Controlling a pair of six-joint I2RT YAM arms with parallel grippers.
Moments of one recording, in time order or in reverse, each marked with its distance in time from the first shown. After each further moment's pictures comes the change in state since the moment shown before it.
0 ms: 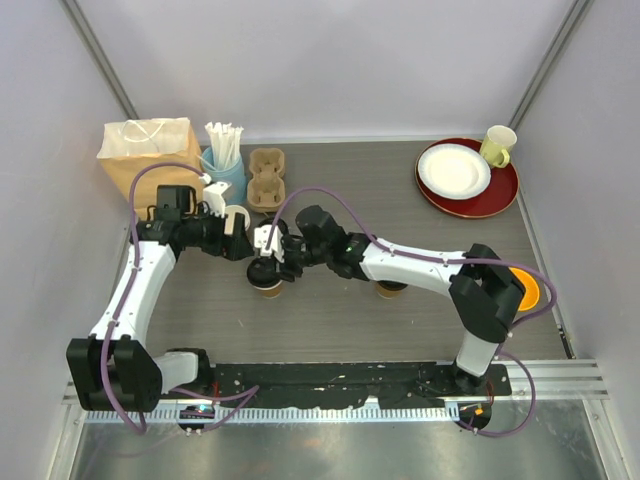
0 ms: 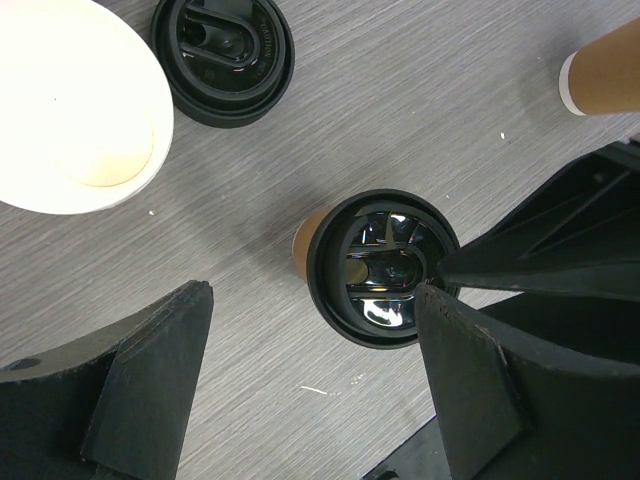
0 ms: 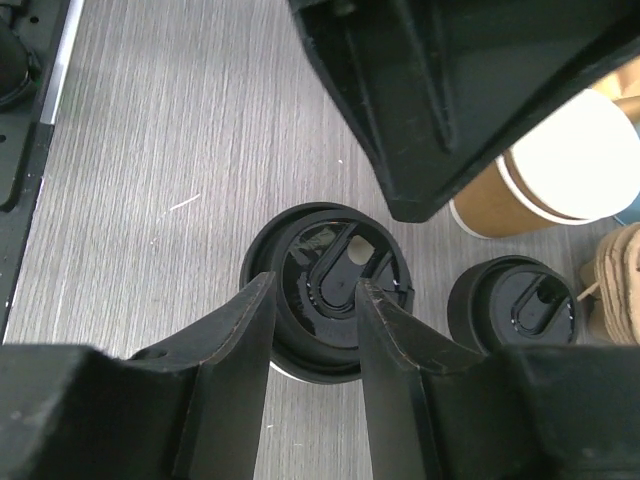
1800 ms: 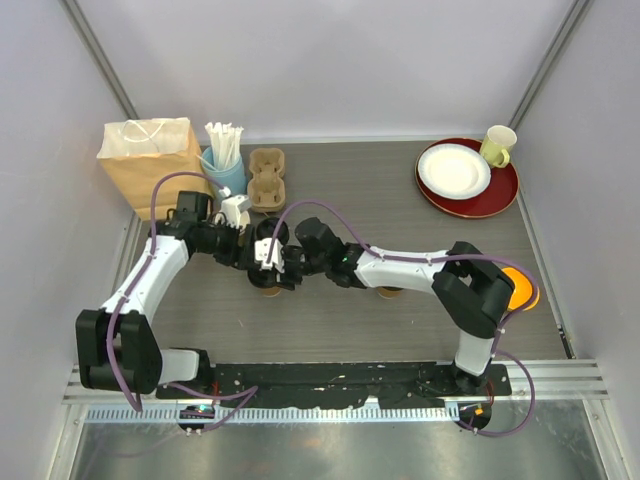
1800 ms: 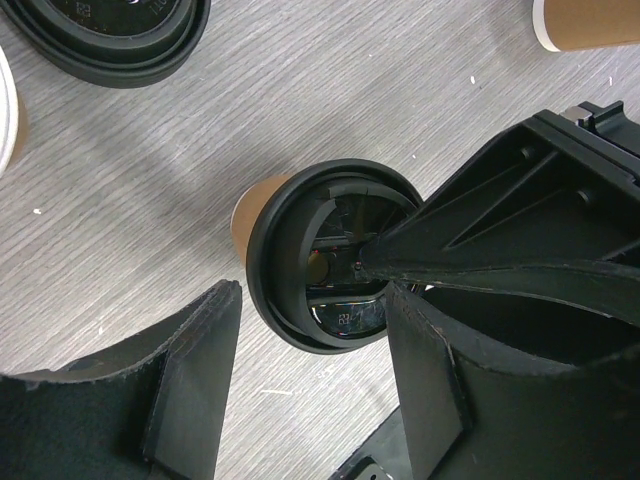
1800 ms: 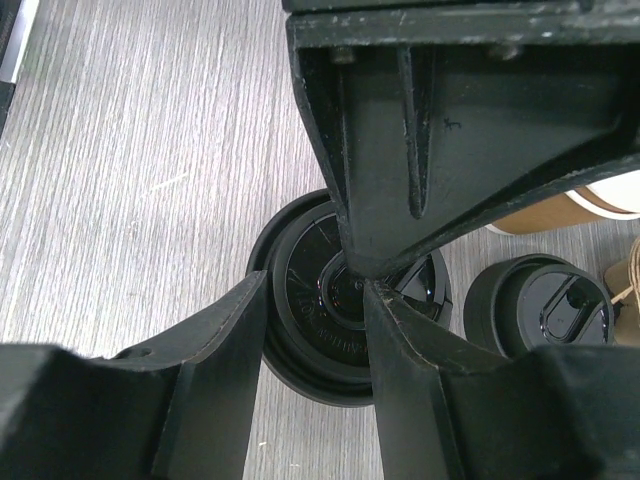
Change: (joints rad) left arm -0.067 0.100 -0.069 0.022 0.079 0.006; right arm 0.004 0.075 -0.074 0.100 0.021 -0.064
